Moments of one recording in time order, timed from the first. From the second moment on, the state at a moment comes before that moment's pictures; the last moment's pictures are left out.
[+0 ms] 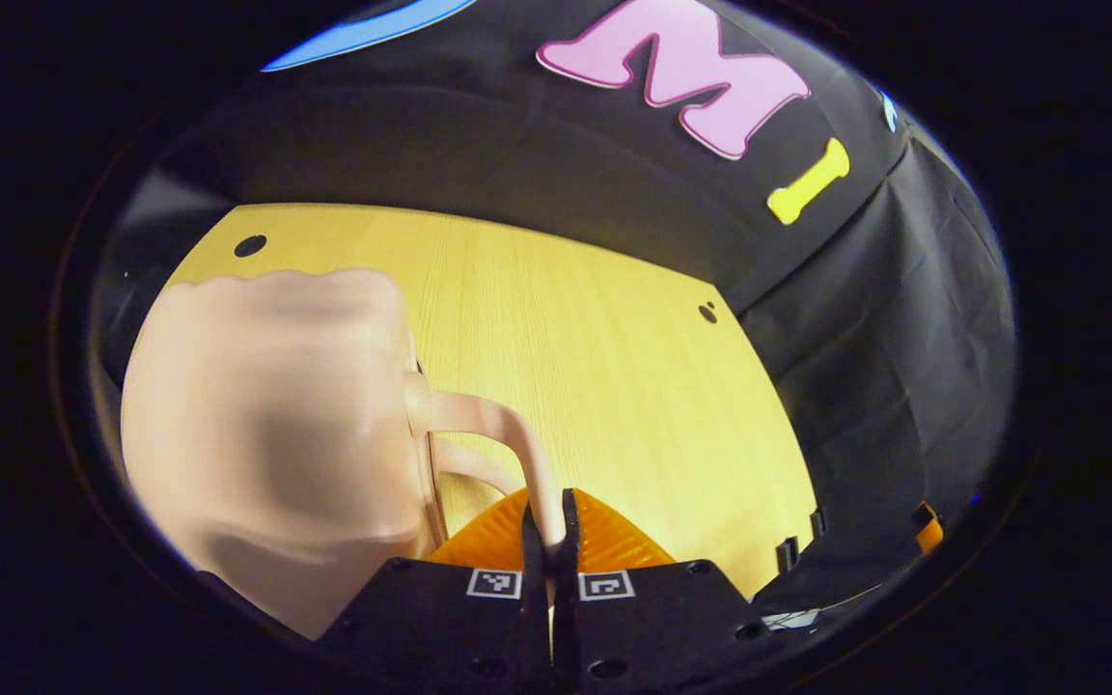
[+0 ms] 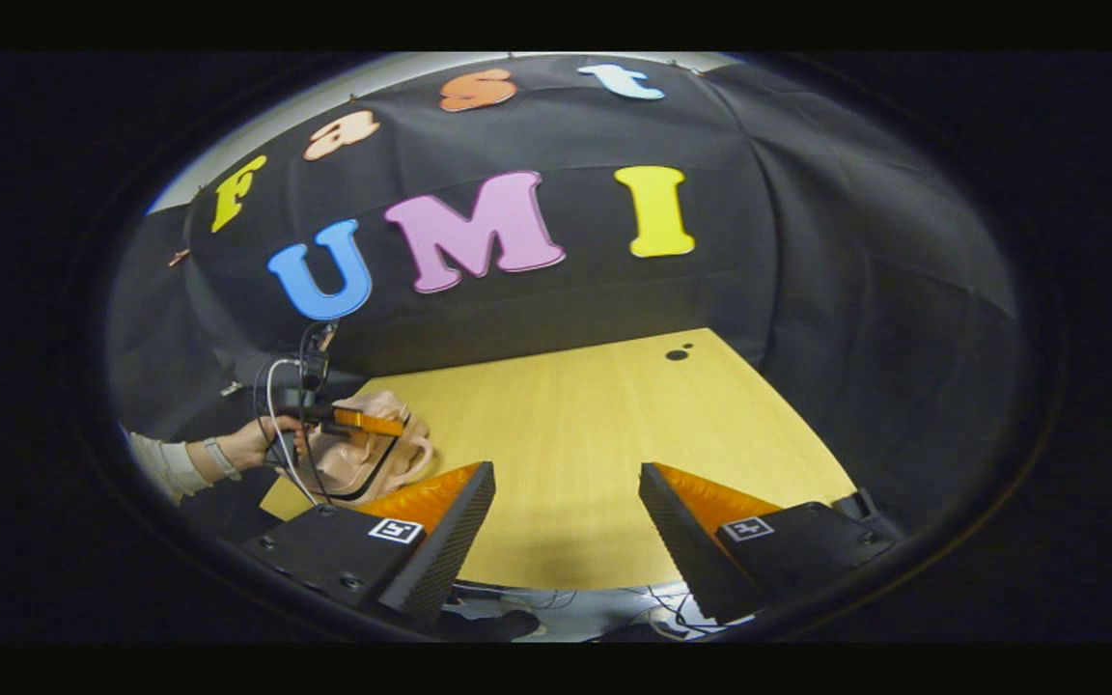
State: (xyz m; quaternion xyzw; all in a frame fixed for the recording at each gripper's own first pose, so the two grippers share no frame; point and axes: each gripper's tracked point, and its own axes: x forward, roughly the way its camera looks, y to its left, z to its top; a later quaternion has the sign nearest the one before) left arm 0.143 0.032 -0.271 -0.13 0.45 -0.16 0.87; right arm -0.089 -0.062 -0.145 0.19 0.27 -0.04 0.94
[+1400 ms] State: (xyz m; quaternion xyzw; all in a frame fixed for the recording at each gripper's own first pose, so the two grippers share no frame) left arm -0.039 -0.042 0.113 0.02 -0.02 0.03 1.00; right arm -0.025 -0.050 0.080 0.02 -0.04 0.05 1.00
